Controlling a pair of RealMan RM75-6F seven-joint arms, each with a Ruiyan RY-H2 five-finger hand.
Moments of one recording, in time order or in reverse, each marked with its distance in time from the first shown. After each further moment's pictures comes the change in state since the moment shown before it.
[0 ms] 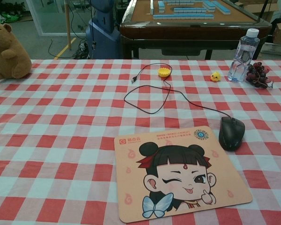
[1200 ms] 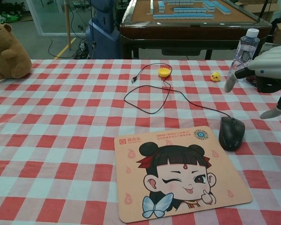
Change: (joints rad) left arm 0.023 0.031 -0.019 0.011 -0.035 0.026 -0.067; right arm 0.485 -0.075 0.124 0.061 0.095 -0.676 -0.181
